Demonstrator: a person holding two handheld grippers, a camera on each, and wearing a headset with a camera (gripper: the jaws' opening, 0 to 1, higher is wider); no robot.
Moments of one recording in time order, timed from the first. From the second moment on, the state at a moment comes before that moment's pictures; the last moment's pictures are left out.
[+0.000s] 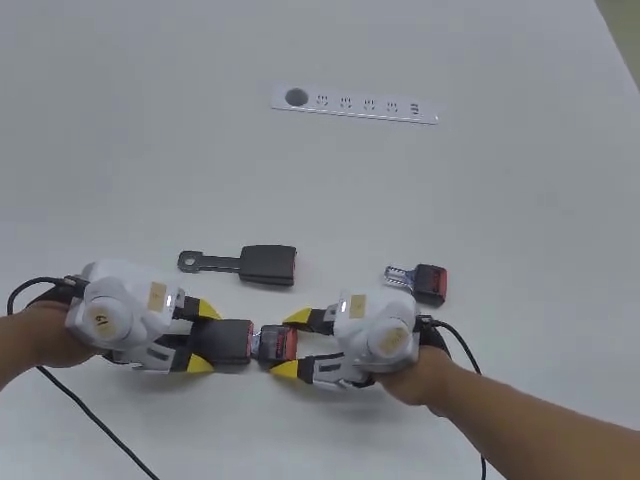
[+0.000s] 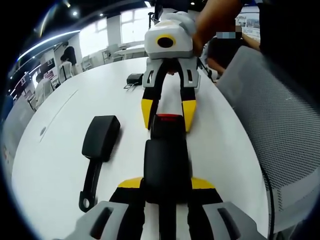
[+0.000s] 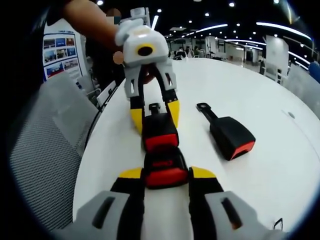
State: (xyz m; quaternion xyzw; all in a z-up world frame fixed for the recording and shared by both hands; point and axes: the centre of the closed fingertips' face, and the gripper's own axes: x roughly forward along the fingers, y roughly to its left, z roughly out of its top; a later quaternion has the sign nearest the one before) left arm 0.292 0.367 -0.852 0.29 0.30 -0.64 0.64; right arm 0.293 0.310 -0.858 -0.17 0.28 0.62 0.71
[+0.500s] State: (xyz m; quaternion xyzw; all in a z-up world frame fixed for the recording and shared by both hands) left arm 0.301 0.364 -0.829 0.25 0.32 -0.60 0.70; right arm 0.301 0.302 -0.834 -0.18 0.27 0.58 0.75
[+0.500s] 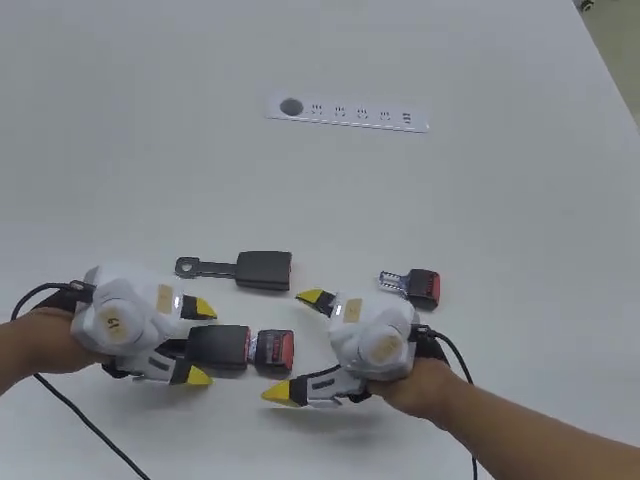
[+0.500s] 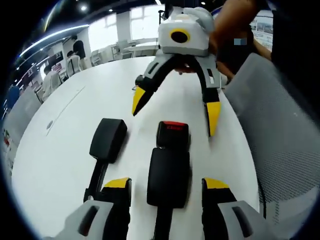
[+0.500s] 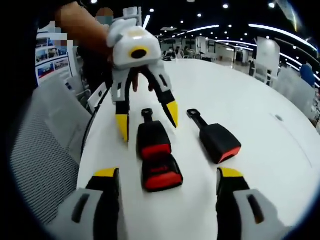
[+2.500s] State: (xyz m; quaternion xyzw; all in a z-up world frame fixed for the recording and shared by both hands) left arm 0.407 0.322 -0.848 0.26 0.32 -0.59 0.70; right arm 0.387 0.112 -0.857 -0.24 0.36 0.57 0.70
